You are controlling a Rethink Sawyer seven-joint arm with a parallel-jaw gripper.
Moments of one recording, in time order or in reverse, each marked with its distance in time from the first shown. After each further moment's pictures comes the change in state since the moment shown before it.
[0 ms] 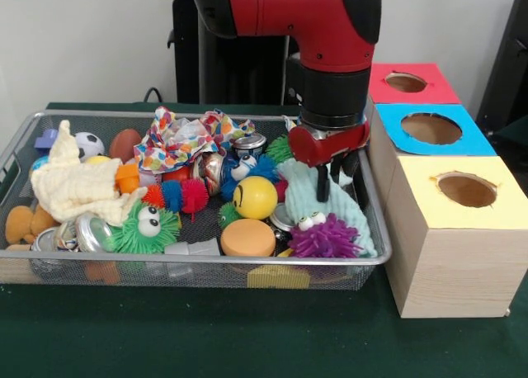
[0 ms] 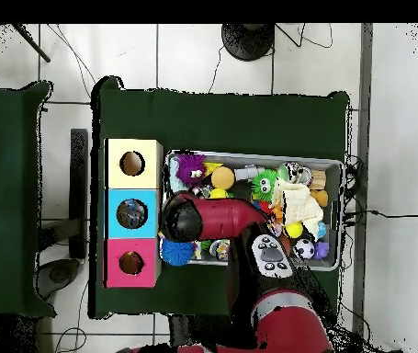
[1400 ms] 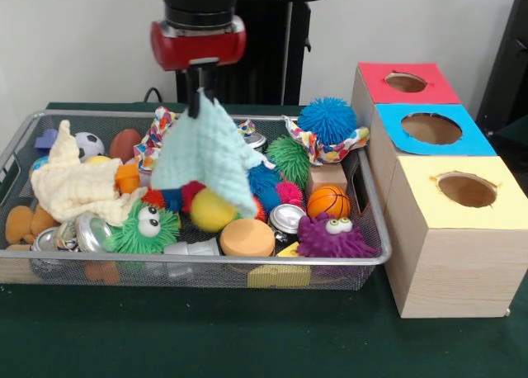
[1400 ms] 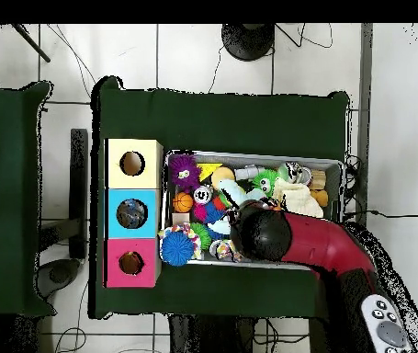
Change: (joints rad) arm -0.276 -0.287 0.018 0.116 -0.011 0.226 0.000
